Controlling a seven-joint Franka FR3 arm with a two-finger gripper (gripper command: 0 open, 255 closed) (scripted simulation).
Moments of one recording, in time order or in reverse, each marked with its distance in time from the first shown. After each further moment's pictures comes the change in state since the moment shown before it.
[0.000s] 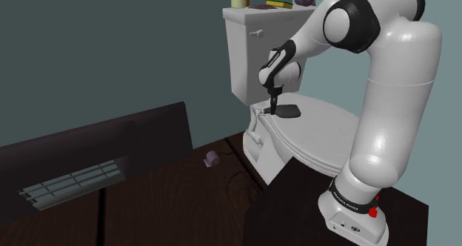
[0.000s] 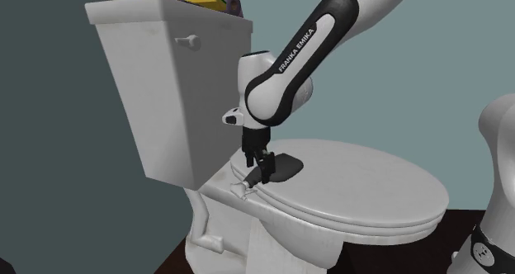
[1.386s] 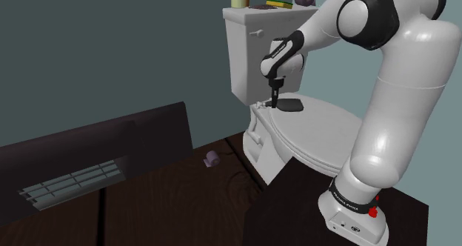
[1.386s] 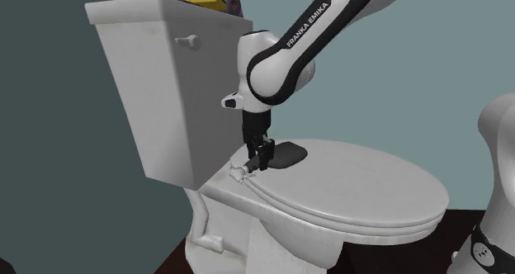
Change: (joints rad) arm 0.018 -0.093 -0.023 0.018 -0.062 -0.101 0.038
